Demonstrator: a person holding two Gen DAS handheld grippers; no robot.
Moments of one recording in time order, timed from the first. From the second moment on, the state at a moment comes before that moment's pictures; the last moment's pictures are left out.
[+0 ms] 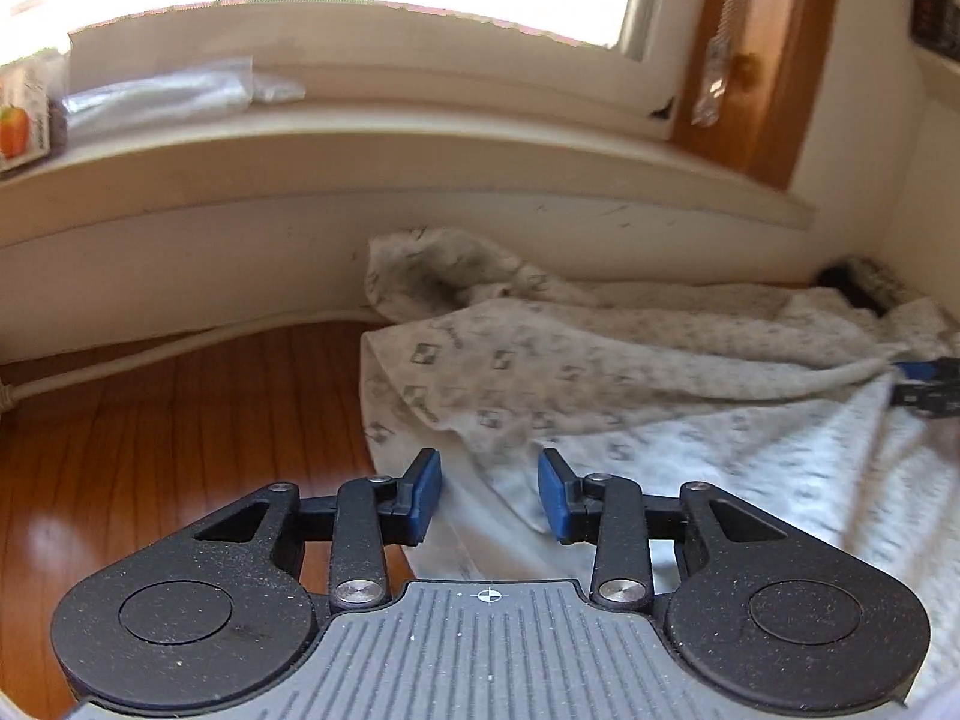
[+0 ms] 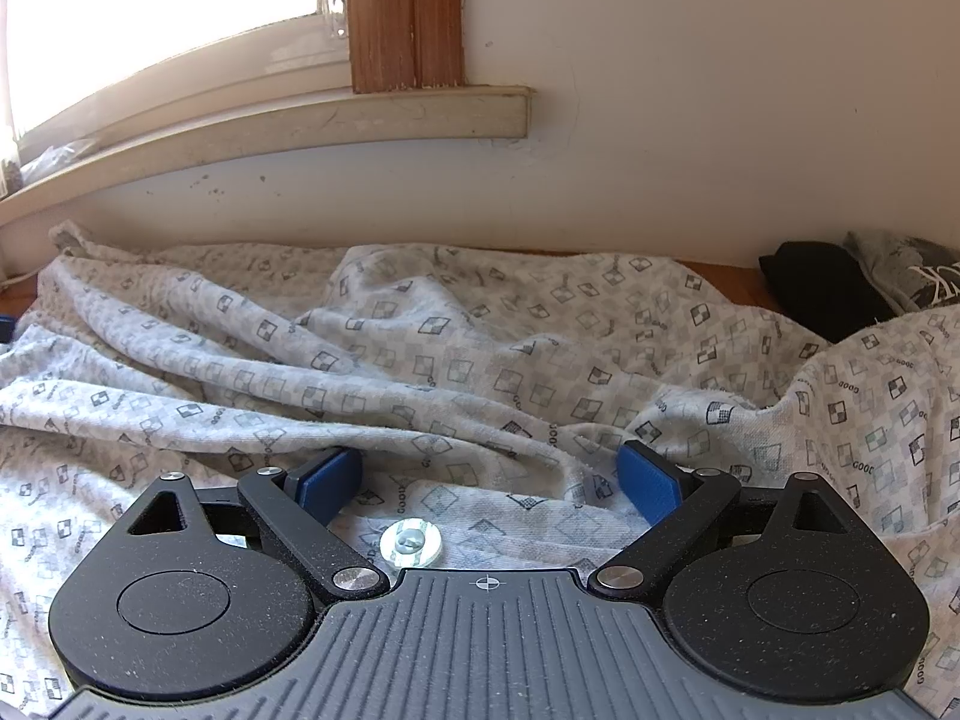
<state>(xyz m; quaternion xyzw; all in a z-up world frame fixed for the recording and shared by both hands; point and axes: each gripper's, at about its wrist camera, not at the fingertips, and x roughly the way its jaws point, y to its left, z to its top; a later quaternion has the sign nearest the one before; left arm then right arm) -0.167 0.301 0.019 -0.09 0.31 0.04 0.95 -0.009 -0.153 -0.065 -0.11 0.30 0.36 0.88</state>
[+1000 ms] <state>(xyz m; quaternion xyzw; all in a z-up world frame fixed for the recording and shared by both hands) -0.143 0.309 0.048 -0.04 0.22 0.10 0.97 -0.007 -0.154 -0.065 -0.11 0.30 0.36 0.88</state>
